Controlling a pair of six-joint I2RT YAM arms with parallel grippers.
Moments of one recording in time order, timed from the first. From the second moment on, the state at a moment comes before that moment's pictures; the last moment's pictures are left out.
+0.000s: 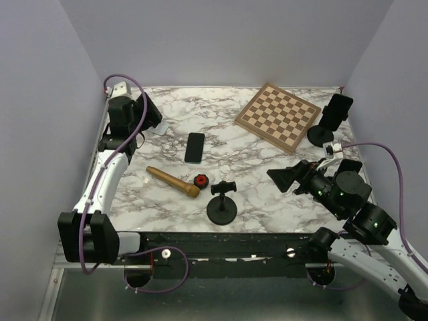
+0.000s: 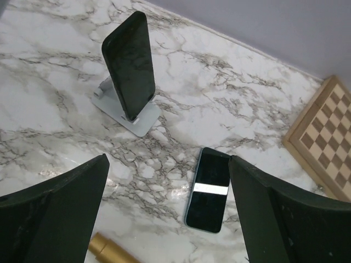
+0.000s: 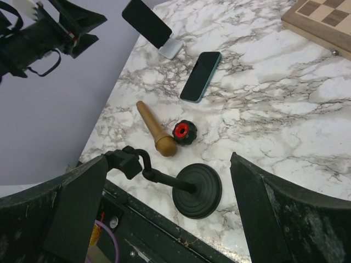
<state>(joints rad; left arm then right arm) -0.08 1.26 1.10 -0.21 -0.09 -0.39 0.79 0.48 0.78 -0.47 0.19 0.64</state>
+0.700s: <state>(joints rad) 0.27 1.61 0.86 0.68 0.42 -0.58 0.79 0.57 0.80 -0.48 0.11 0.64</state>
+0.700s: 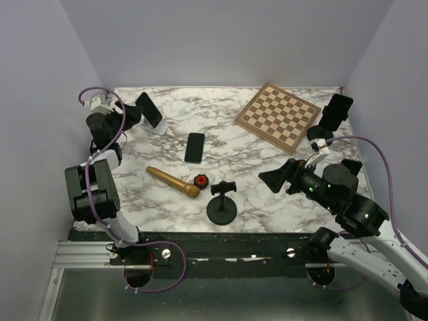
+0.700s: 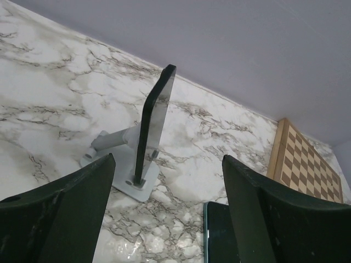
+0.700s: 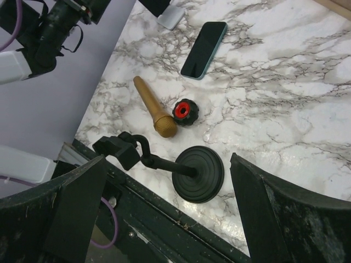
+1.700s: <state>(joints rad) 0.32 1.94 1.13 0.80 0.73 -0.82 0.79 0.58 0.80 -0.44 0.07 0.68</state>
